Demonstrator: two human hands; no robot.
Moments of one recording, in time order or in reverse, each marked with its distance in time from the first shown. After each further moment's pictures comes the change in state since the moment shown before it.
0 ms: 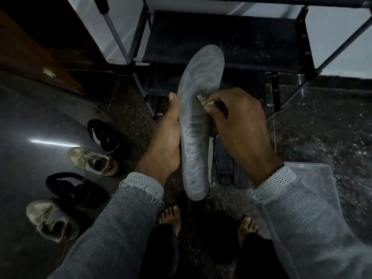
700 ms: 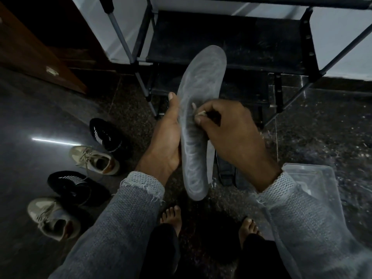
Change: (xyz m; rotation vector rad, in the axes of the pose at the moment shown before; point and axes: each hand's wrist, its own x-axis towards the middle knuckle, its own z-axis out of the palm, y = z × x) left_hand 0.002 0.004 -0.008 -0.020 0.025 -0.027; right_hand -0.005 -0.015 0.006 0.193 -0.192 0.141
